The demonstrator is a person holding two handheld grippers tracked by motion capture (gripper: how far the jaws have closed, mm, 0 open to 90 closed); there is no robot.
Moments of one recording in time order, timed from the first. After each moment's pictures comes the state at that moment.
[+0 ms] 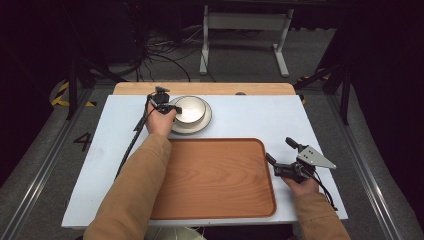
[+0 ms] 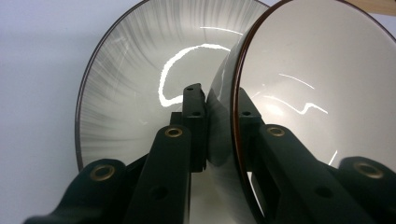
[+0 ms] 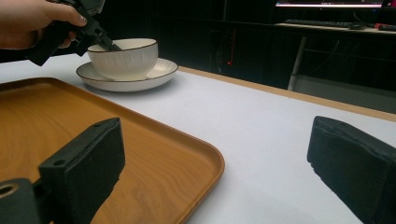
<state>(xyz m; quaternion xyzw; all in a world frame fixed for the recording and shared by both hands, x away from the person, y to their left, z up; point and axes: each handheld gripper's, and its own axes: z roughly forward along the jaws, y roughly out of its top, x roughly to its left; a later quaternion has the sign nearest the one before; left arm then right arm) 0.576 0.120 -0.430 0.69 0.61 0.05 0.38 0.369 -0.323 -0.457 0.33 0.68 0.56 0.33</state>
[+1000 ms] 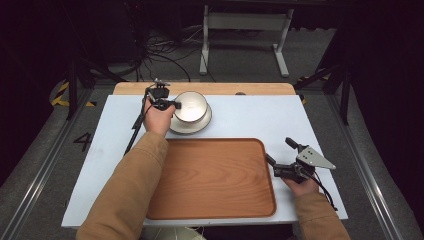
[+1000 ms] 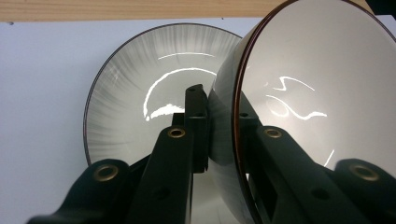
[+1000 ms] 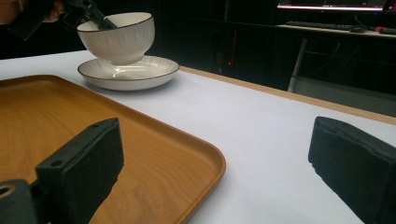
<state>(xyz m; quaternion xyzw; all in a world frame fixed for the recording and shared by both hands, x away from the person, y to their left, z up) 0.559 0.120 -0.389 0.72 0.57 0.07 0.39 0.368 -0.322 -0.457 0.33 0.69 0.56 0.33</state>
